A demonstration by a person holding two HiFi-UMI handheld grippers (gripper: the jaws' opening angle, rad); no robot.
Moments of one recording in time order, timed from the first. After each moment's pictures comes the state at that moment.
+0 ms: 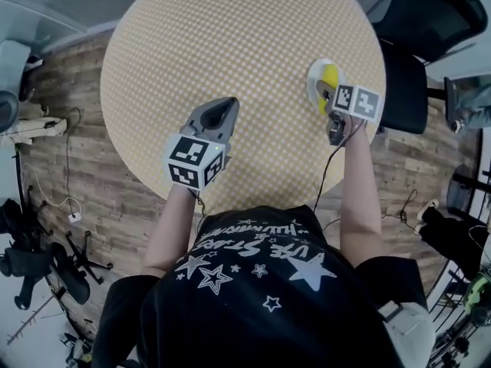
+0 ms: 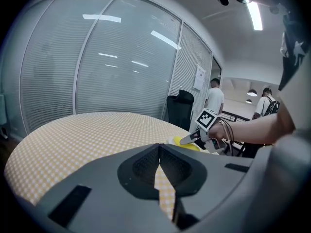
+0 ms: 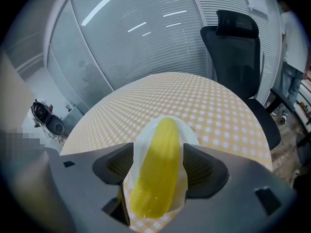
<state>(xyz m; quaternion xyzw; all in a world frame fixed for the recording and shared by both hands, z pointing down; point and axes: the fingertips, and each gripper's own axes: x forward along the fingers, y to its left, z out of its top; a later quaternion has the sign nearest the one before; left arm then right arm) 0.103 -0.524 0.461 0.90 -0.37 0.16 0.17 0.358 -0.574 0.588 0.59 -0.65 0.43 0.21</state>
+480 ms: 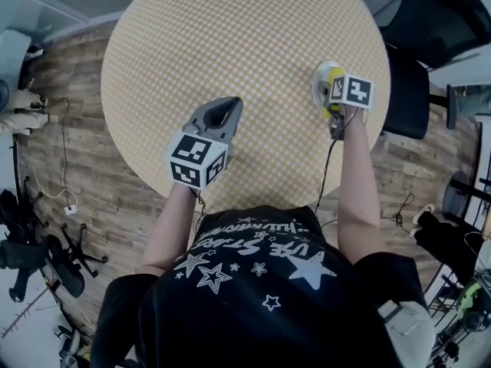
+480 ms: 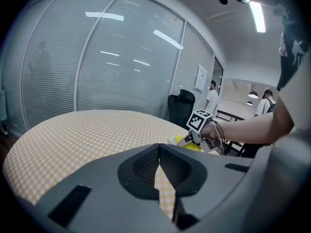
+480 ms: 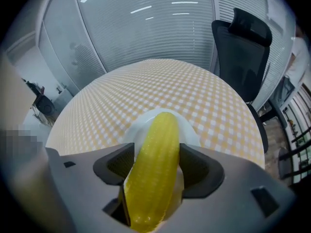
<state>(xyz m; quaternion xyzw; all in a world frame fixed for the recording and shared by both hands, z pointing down) 0.093 -0.526 0.466 0.90 -0.37 0.16 0.18 0.354 -0.587 0.617 0.58 -0.62 0.43 0.30</state>
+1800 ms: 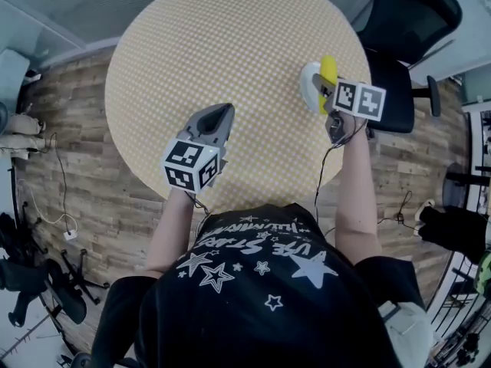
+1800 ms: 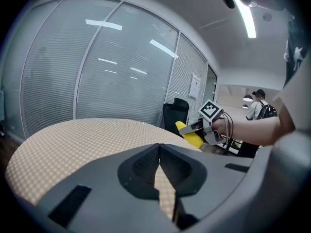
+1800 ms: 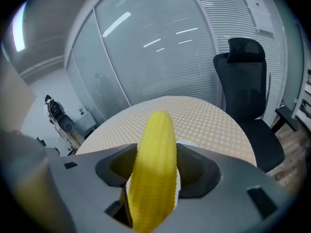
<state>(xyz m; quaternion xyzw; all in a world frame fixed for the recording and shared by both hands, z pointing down) 0.072 -0.488 0.429 0.91 -0.36 0.12 0.16 0.320 -0.560 0.486 0.58 -0.71 0.35 0.16</state>
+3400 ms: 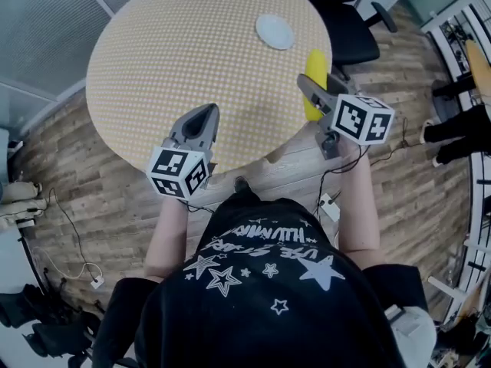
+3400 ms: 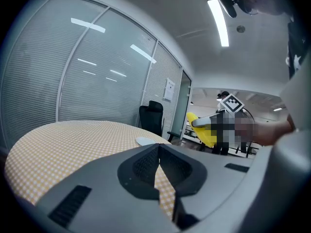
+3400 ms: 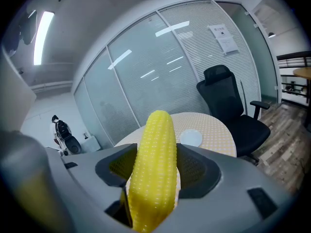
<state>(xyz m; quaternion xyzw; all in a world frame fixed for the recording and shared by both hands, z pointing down) 0.037 -0.335 0.407 0.96 -0.24 0.10 0.12 0.247 -0.301 0.393 0.64 -0.71 0.29 0.00</state>
